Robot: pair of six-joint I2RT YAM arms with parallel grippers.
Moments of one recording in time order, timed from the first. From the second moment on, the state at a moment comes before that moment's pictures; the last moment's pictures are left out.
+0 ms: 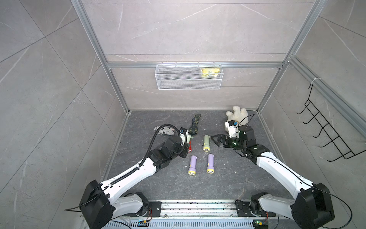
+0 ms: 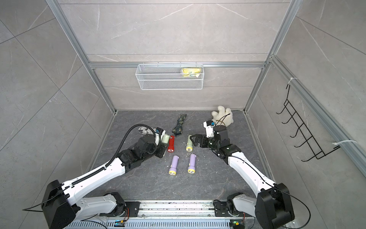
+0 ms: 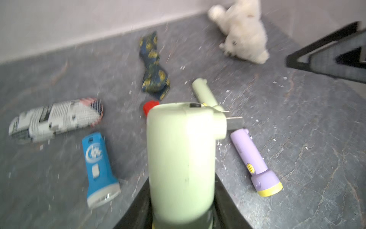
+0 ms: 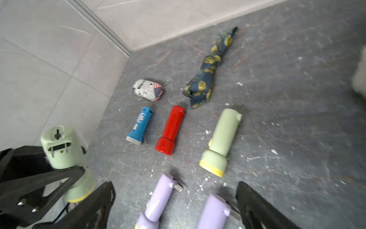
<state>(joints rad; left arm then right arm) -0.79 1.18 0.85 -0.22 -0.12 -0.14 0.33 1.21 0.84 -0.14 -0.46 0.42</state>
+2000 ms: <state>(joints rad) -0.76 1.30 0.63 0.73 0.46 0.09 0.38 1.26 0.93 0.18 -1.09 0.52</state>
